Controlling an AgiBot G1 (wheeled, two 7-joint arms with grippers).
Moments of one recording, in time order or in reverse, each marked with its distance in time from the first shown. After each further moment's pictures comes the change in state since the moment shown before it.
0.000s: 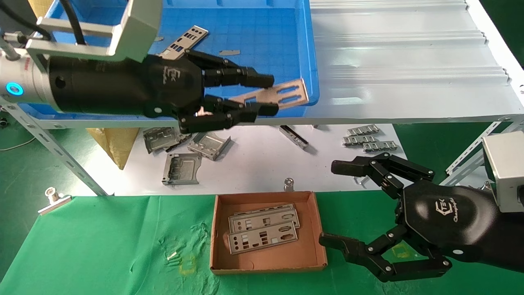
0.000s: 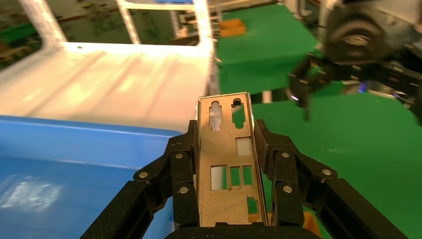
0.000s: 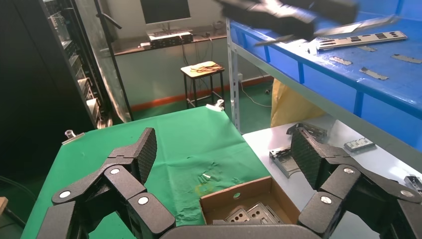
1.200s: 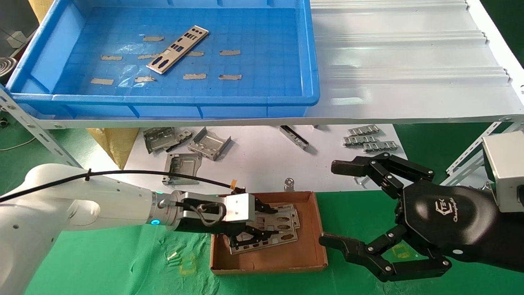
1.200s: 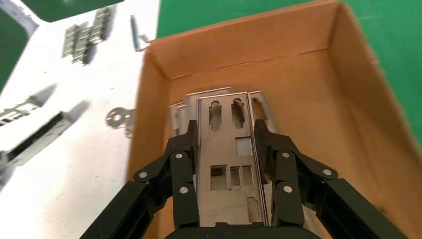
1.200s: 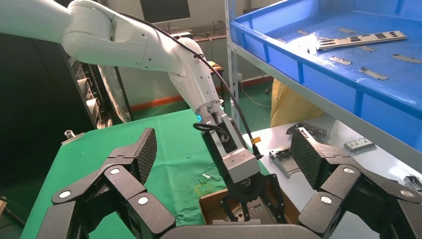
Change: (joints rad) left arm 0.342 0.195 0.261 0.104 0.028 -0.317 0.448; right arm 0.000 0.000 0.000 0.000 0.000 0.000 0.000
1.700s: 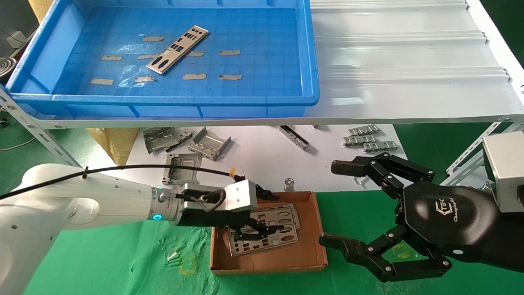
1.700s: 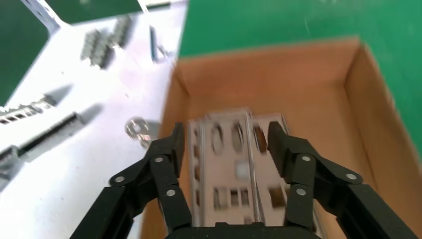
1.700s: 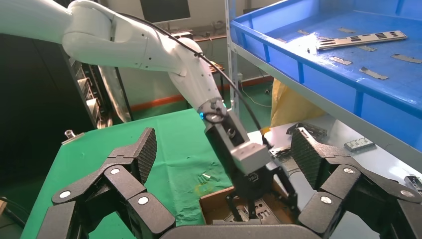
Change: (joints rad) left arm 0.000 -0.006 -0.022 0.024 -0.069 0.046 -0.067; right arm 0.000 0.000 0.000 0.000 0.000 0.000 0.000
